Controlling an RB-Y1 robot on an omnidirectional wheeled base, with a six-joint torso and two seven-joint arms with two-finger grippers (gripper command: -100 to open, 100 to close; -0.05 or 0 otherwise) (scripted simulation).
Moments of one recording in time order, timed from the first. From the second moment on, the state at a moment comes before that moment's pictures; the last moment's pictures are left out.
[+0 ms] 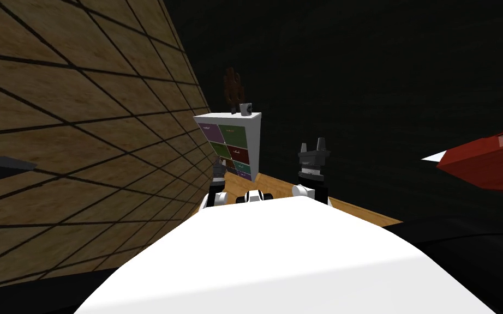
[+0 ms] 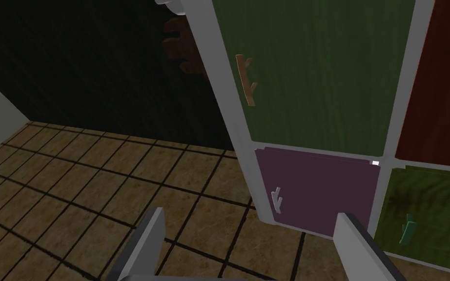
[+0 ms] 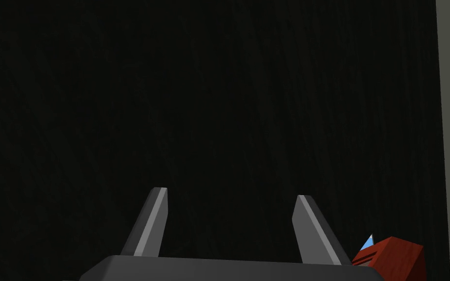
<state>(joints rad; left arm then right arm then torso) 0.35 0.11 -0.12 -1.87 -0.02 -0.50 0.03 0.53 0.03 -0.07 -2.29 -0.12 -0.50 -0.14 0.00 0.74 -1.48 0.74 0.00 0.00</state>
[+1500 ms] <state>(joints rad) 0.21 0.18 -0.19 -1.52 -0.08 -0.46 -0.01 0.53 0.03 -0.07 -2.29 -0.12 -0.50 -0.14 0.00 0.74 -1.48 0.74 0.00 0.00</state>
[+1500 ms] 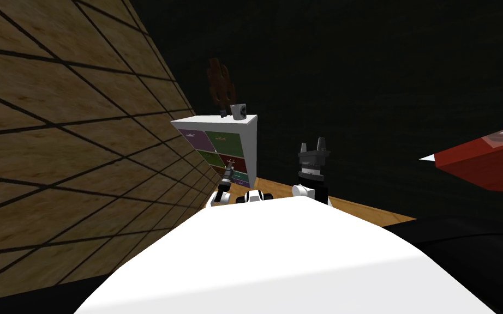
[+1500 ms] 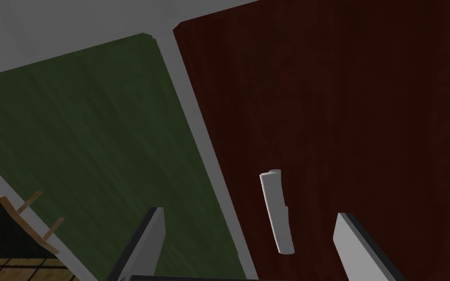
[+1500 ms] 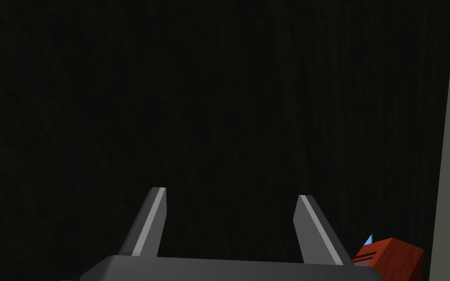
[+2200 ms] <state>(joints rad) 0.18 0.19 -0.20 -1.46 -0.09 -0.45 -0.01 0.53 0.03 -0.07 -2.29 -0.12 -0.50 -0.14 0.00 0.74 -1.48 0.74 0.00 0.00</state>
